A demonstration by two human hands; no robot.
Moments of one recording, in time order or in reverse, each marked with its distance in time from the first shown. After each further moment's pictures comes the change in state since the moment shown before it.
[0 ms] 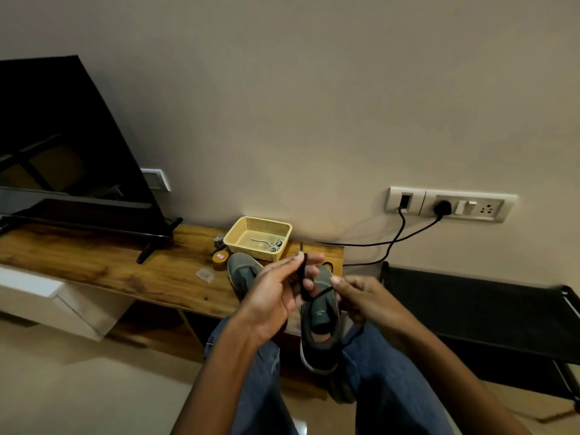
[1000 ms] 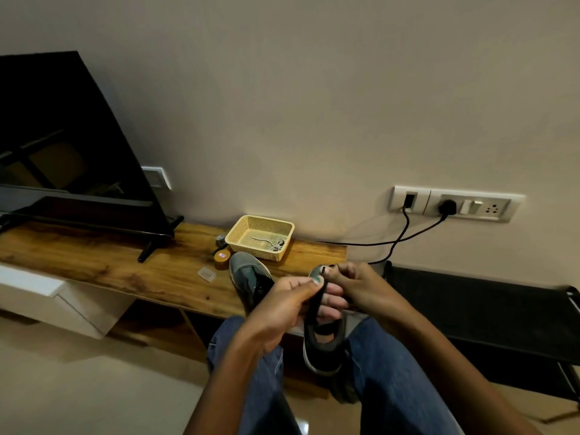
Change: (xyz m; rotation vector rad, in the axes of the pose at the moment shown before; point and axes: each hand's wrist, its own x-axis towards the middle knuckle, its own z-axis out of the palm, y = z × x) left_hand -0.007 -0.008 -0.004 0.379 -0.039 -0.095; right_hand 0.017 -0.025 0.010 -0.053 -0.014 -0.052
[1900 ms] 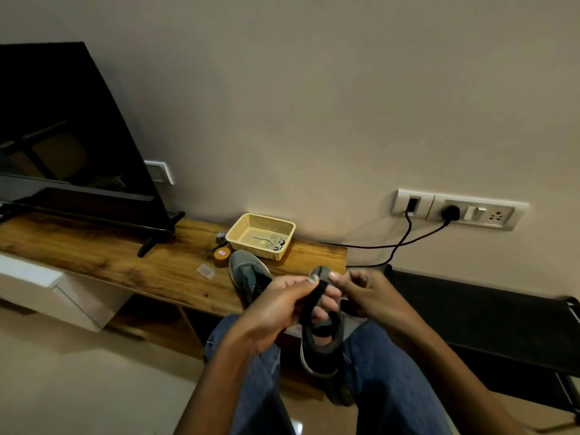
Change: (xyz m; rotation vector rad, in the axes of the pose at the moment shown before) left_hand 0.003 -0.001 -0.010 -0.090 -0.056 0.009; right_hand -0.004 0.013 -0.007 -0.002 0.064 0.006
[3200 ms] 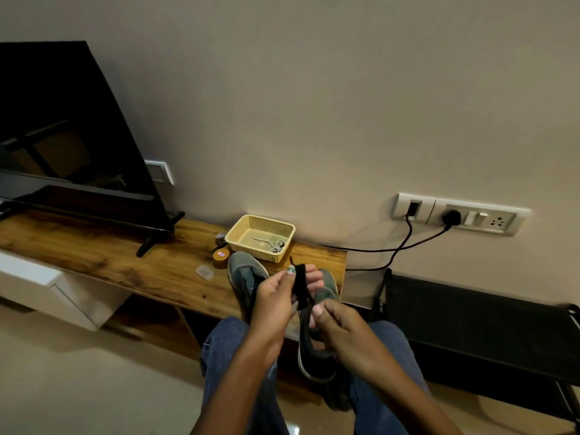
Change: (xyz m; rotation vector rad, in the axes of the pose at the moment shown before) left_hand 0.020 -0.018 0.008 -0.119 0.433 0.199; right_hand -0.025 0.015 0.041 -0.033 -0.056 -0.035
